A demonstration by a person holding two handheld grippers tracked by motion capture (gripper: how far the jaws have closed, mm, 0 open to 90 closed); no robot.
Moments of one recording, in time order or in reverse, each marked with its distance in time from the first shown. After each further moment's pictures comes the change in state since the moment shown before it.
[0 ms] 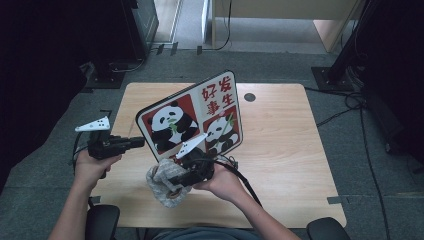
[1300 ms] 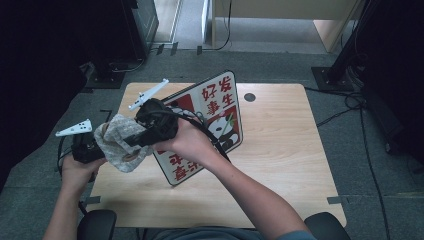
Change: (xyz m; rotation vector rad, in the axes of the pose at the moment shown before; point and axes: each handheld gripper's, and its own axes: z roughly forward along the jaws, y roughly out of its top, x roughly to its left) left arm 0.008 -0.015 -0.032 -0.067 0.057 -0.046; right arm 0.032 0.152 -0.037 -0.102 -0.010 -0.103
